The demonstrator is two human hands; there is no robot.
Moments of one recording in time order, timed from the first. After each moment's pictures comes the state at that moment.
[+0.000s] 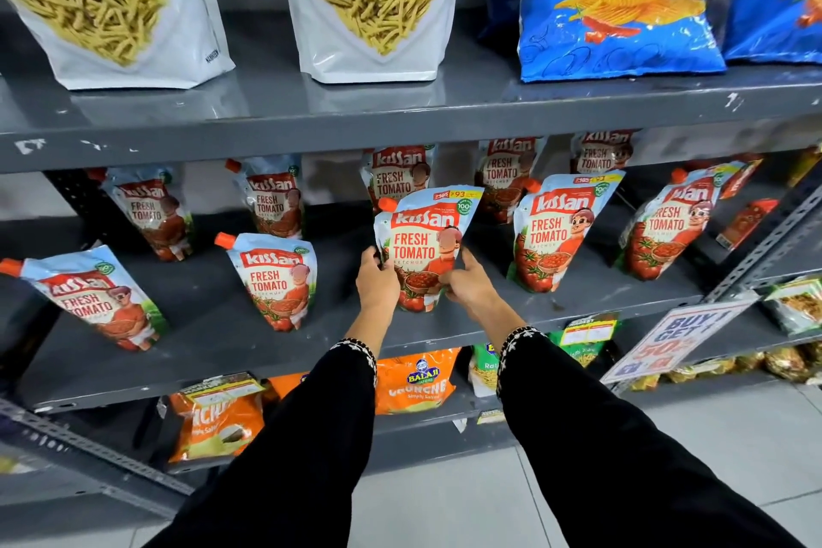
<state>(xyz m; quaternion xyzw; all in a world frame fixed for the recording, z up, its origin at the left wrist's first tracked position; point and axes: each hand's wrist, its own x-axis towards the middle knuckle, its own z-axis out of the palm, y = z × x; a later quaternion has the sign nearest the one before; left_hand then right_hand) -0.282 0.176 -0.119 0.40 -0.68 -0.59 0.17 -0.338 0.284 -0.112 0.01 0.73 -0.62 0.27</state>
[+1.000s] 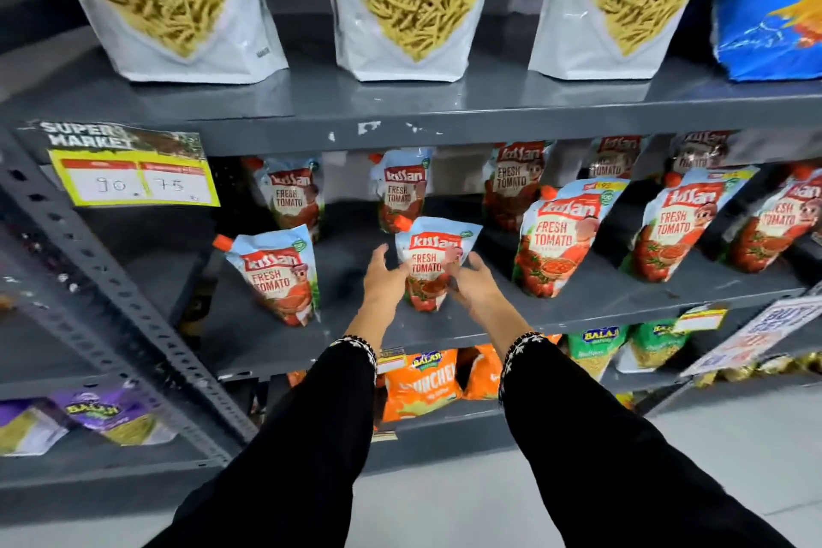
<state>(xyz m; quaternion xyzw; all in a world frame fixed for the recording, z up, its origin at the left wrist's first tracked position) -0.143 -0.006 -0.115 0.37 -0.67 -0.63 0.12 -0.205 0.100 -0.120 0.04 0.69 -0.68 0.25</state>
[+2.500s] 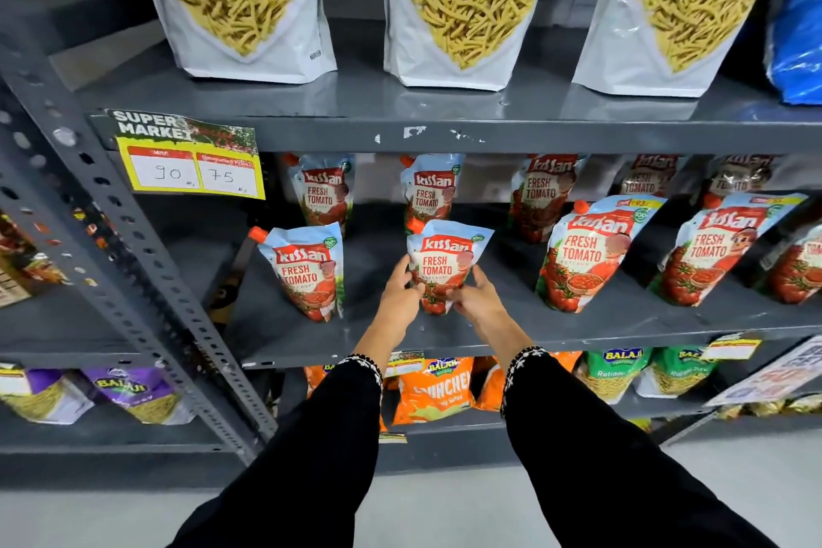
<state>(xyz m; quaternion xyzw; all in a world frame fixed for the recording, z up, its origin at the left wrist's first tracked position) -0.120 -0.012 -0.129 0.32 -0.65 -0.68 0.09 -0.192 0.085 -0.133 0.00 0.72 -0.64 0.28</state>
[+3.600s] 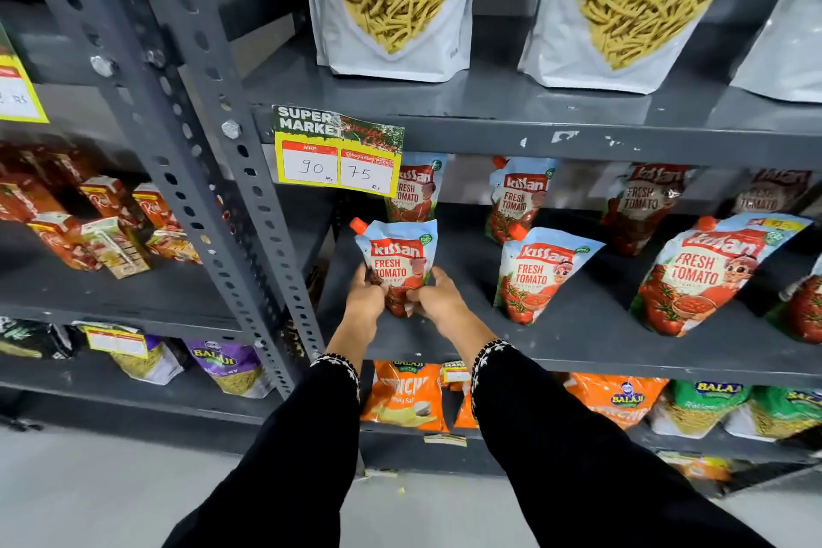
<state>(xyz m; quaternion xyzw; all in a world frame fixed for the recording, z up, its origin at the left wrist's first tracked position) -0.032 -0.147 -0.145 0.44 -0.55 -0.68 0.19 -0.089 -0.059 -0.113 -0.08 0.74 -0.56 0.37</state>
